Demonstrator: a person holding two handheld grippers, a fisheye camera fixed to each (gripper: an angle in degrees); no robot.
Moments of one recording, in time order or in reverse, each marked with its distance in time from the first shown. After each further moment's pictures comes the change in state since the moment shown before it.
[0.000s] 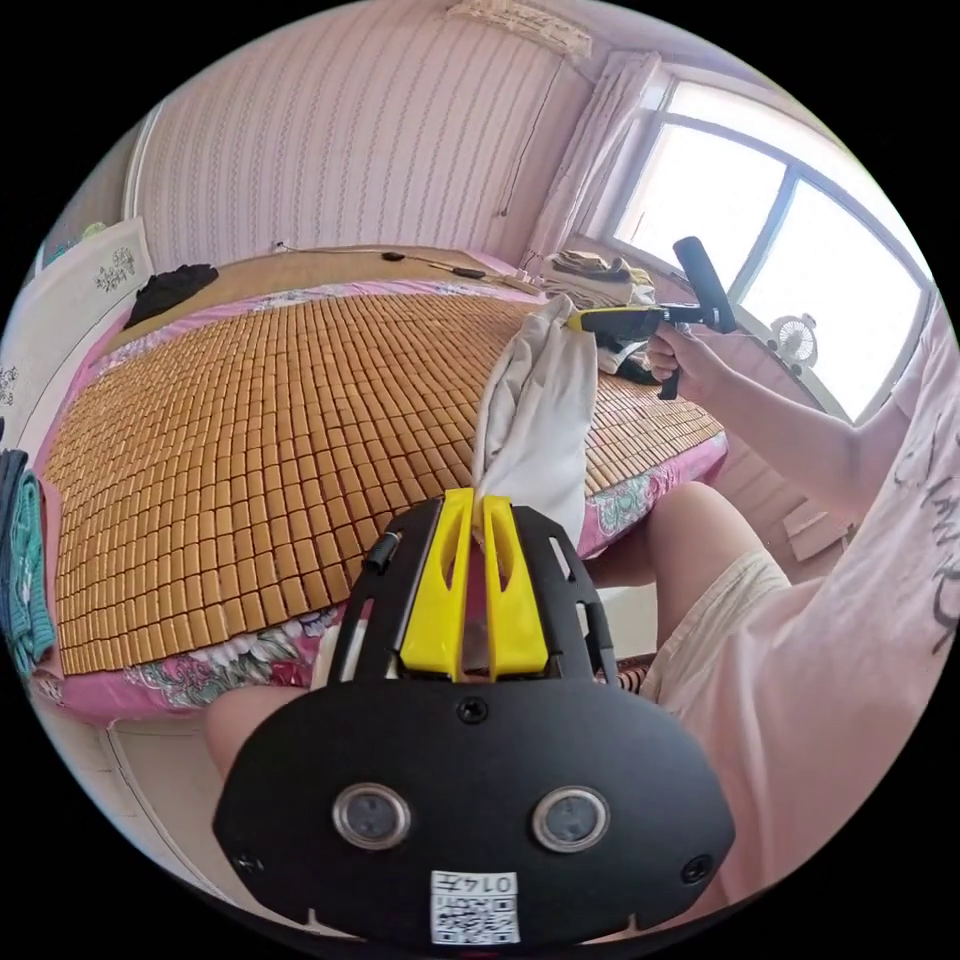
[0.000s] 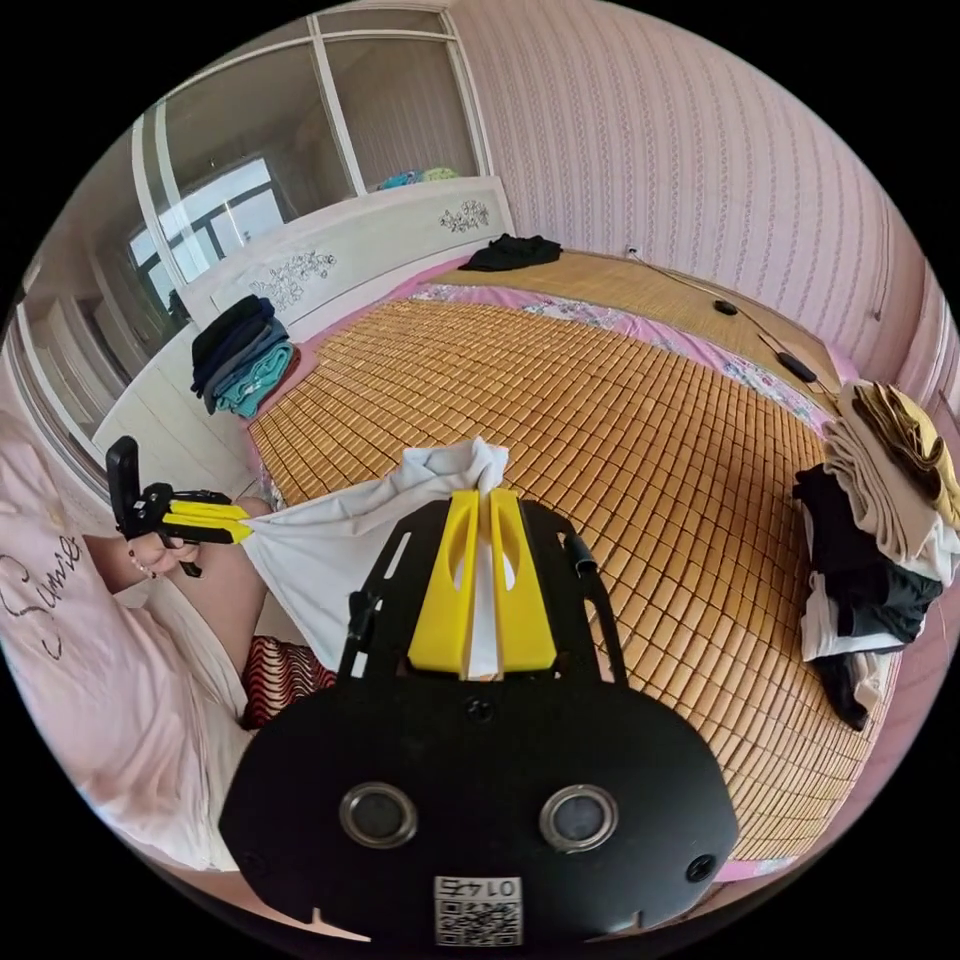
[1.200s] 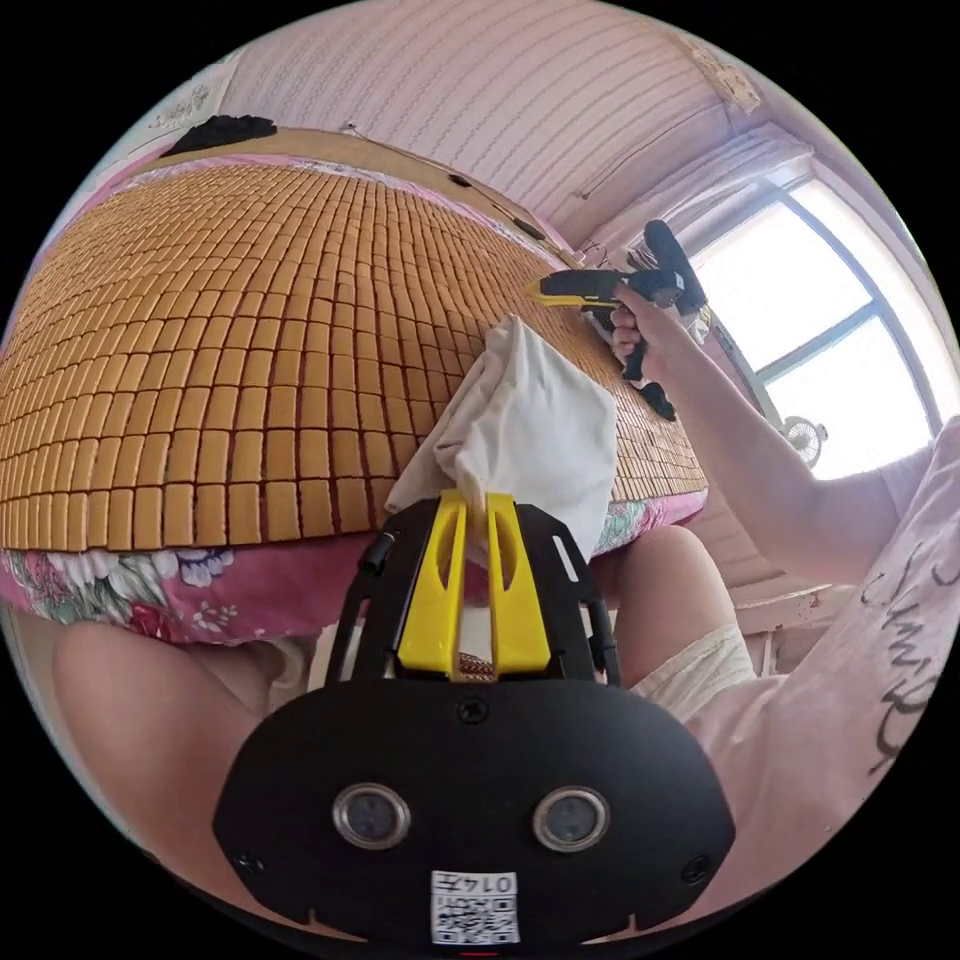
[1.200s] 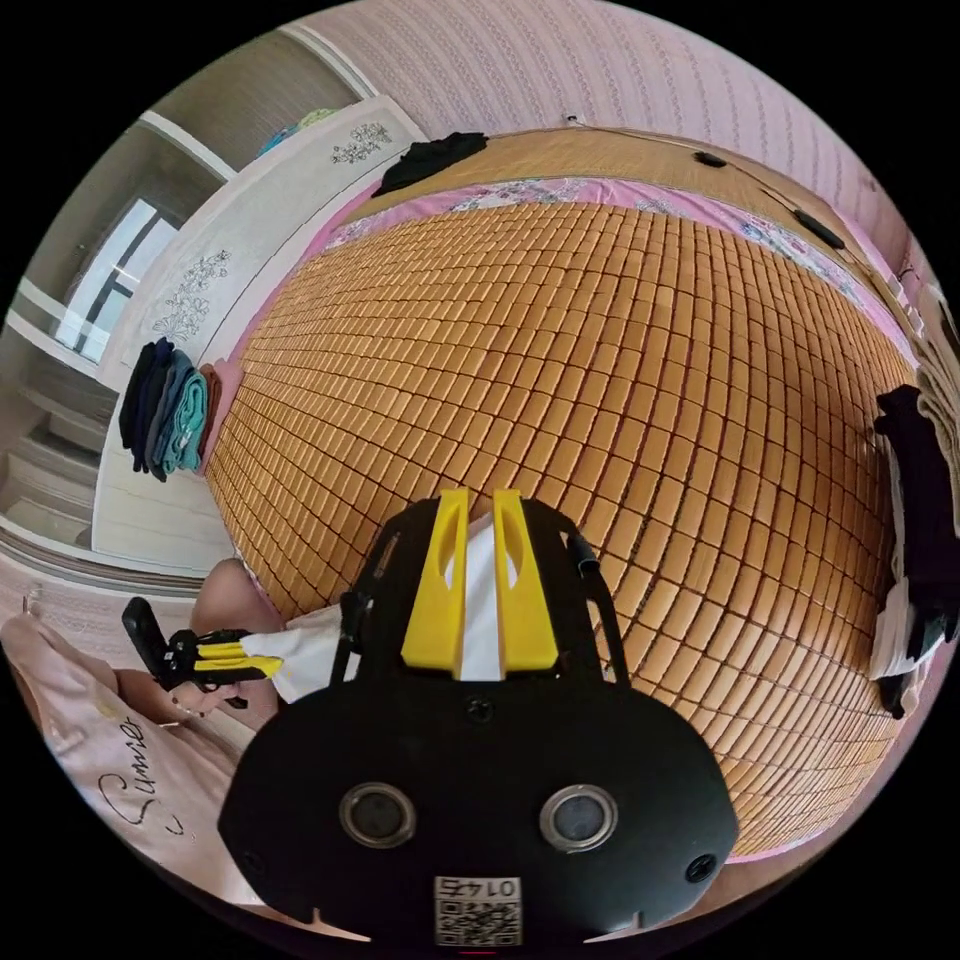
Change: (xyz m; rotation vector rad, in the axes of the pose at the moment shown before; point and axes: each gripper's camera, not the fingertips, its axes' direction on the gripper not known) left arm -0.052 -0.030 0.161 -0.132 0.181 -0.354; right arm 0.145 -0.029 0.148 -0.288 -0.075 0.270
